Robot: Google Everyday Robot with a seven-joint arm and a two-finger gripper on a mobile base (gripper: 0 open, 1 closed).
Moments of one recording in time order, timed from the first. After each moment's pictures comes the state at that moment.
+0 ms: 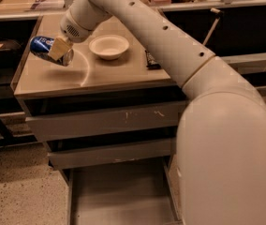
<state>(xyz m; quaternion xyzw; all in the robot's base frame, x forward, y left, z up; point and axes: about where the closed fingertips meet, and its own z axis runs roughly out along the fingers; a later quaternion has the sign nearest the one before) 0.700 0.208 0.900 -0.57 0.72 0.21 0.33</state>
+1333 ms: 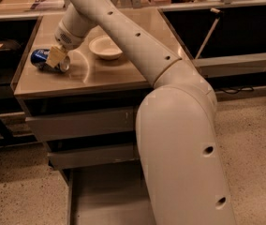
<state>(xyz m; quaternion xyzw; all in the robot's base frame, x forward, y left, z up) 0.735 0.239 0.847 -0.58 0.74 0.21 0.28</state>
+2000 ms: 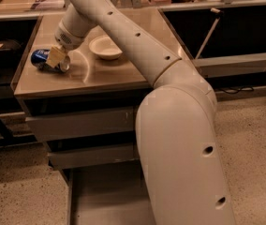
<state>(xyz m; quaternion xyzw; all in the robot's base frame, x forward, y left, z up) 0.735 0.239 0.847 -0.58 0.74 0.21 0.28</state>
